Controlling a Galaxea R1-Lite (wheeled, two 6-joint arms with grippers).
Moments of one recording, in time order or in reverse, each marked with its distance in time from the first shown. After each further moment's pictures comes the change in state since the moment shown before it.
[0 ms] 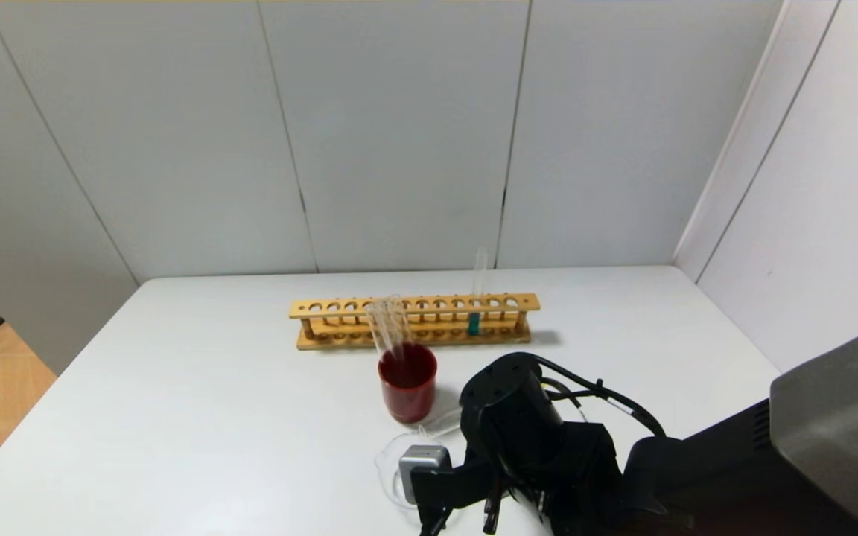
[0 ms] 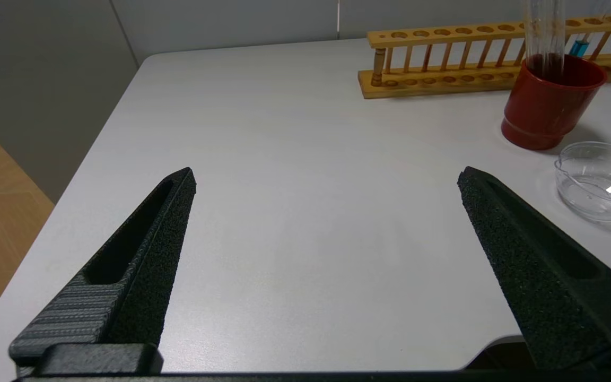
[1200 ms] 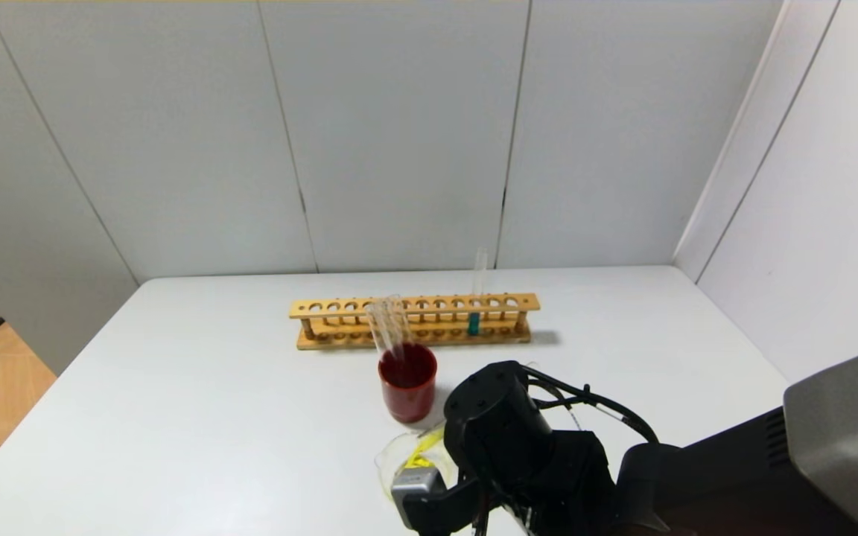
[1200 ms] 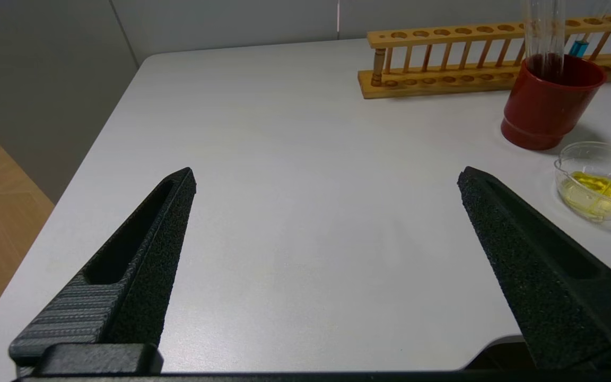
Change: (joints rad) left arm 0.000 0.000 0.000 0.000 0.000 0.000; right arm 0.042 -0.013 -0.023 0.051 -0.075 -0.159
